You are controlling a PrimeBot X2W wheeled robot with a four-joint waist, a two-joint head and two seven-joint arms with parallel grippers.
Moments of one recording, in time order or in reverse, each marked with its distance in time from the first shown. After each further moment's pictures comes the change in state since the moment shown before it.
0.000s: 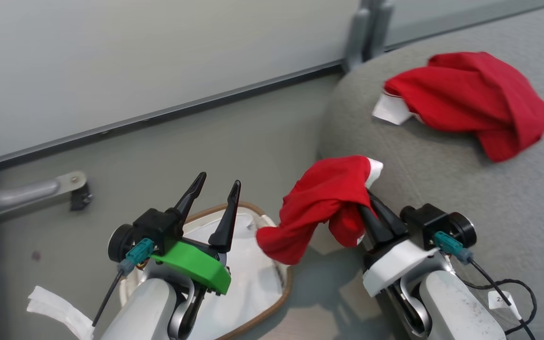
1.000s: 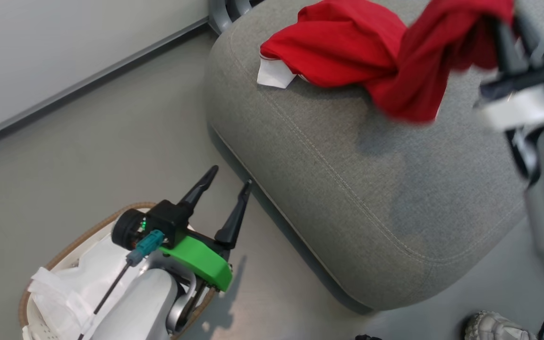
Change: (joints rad) left arm -0.067 0.057 -0.117 0.000 -0.007 0.000 0.000; right arm -0.378 -0.186 -0.271 -0.151 -0.190 0.000 0.000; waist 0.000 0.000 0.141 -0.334
